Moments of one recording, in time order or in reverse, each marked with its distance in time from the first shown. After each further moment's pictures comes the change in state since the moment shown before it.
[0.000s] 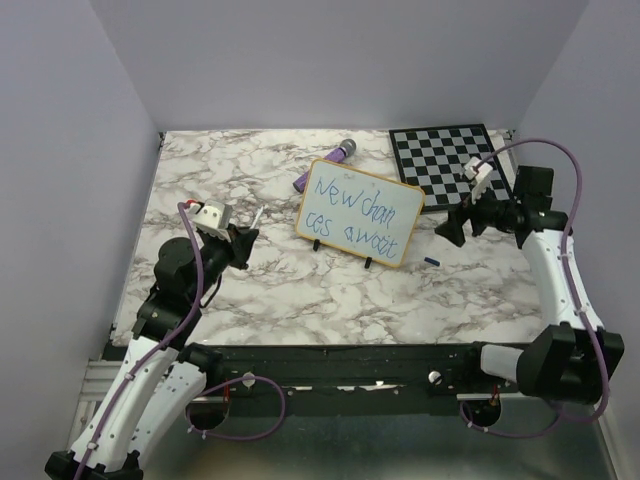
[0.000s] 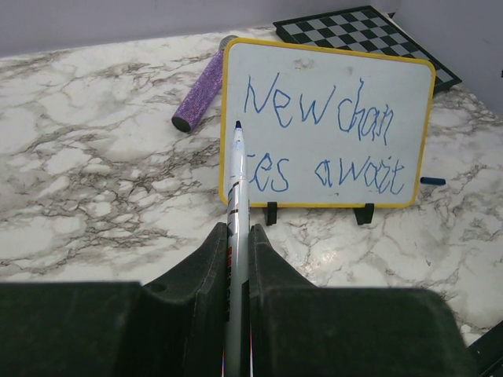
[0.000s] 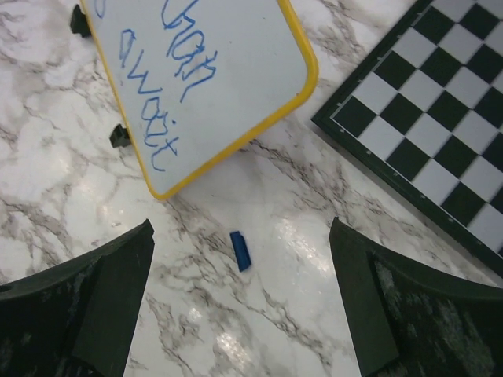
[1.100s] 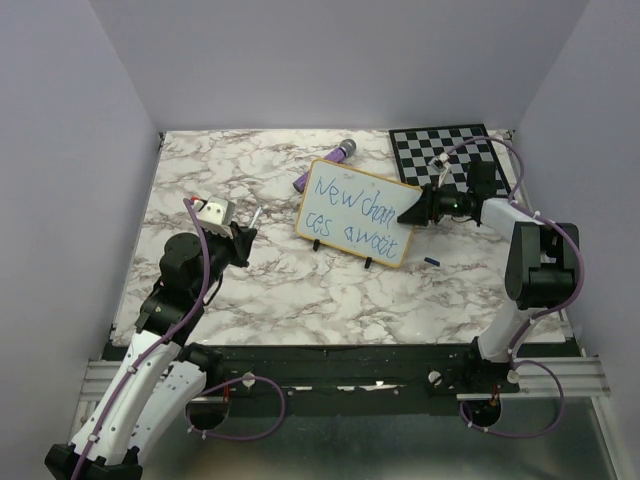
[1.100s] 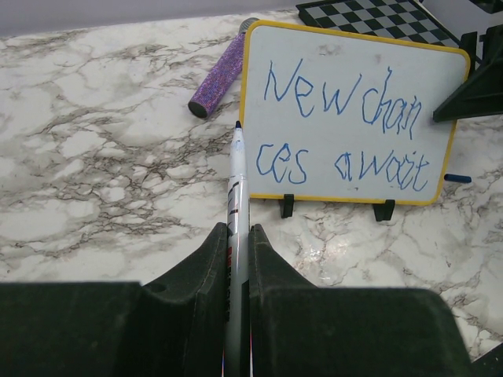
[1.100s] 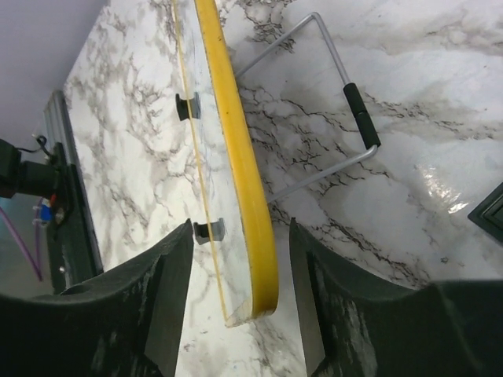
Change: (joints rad) left arm -0.006 0.031 0.004 -0.011 -0.048 0.007; right arm 0.103 0.510 0.024 0.474 -0.304 0.544
